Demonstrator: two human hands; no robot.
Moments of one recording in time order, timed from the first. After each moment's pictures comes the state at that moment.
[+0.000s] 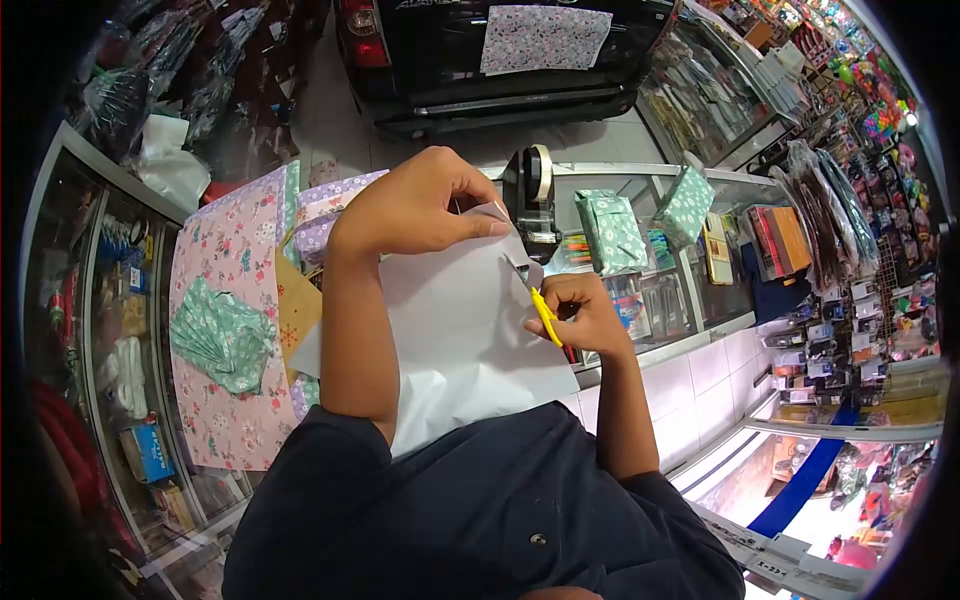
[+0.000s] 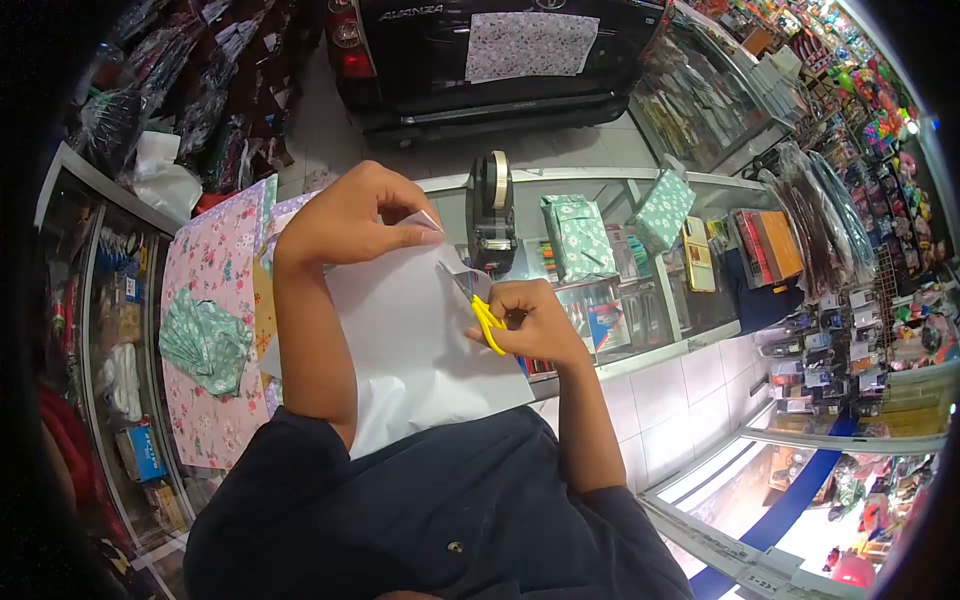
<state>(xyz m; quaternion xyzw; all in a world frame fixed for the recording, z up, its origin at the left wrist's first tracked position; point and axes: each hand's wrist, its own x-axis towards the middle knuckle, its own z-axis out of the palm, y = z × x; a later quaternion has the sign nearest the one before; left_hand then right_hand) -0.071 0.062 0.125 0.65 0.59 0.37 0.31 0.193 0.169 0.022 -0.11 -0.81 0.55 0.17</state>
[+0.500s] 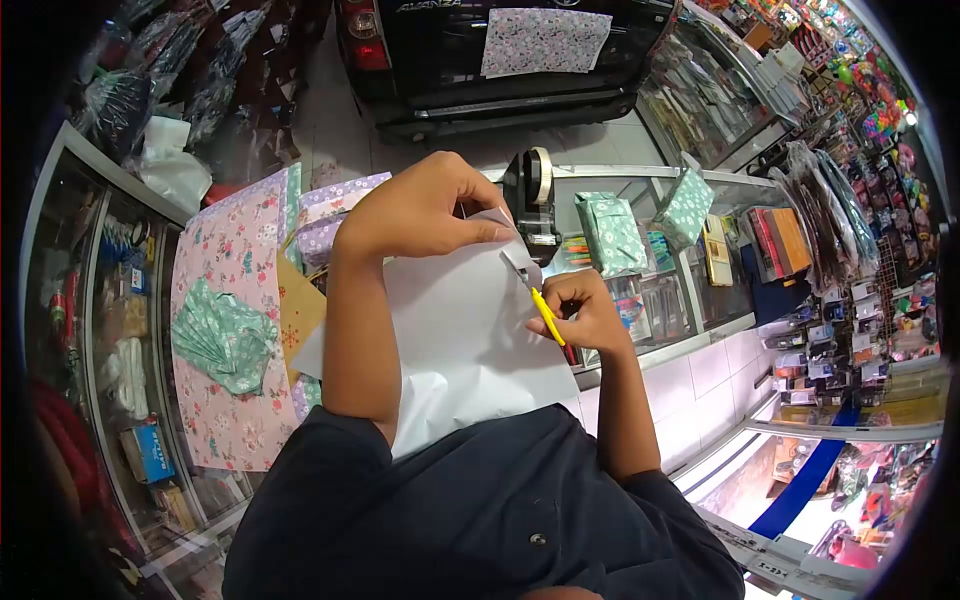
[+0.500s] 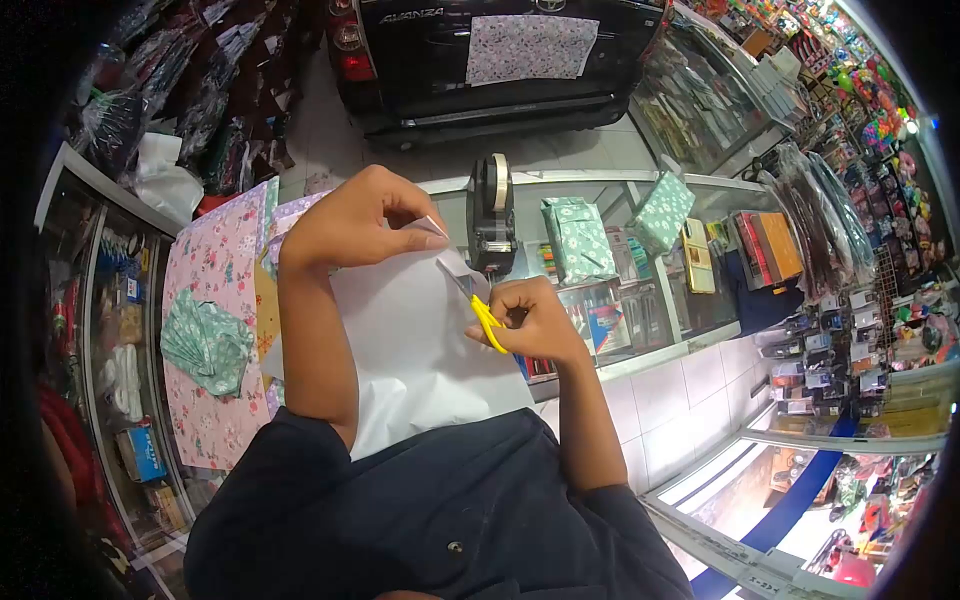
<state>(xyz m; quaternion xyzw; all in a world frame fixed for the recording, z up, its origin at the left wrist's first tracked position) -0.068 0.064 0.128 0.66 0.59 0.35 0.31 0.190 0.170 0.030 -0.10 -0.80 0.57 0.17</state>
